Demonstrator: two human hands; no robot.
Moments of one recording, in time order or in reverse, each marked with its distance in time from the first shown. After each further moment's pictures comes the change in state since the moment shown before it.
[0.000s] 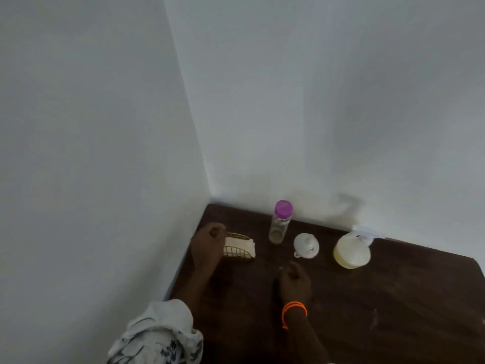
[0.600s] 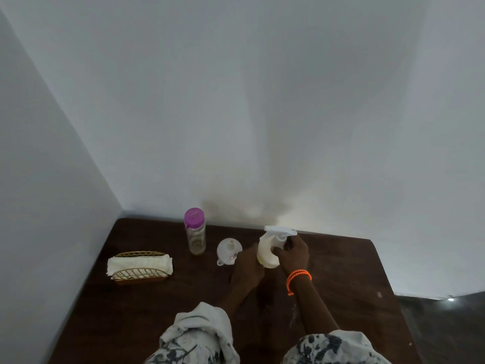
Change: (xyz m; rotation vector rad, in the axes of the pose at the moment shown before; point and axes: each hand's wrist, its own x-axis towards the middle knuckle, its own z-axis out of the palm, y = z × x) left_hand -0.126 0.100 0.256 0.058 -0.727 0.222; right_hand 0.156 -0.048 -0.160 -0.224 0.089 -0.259
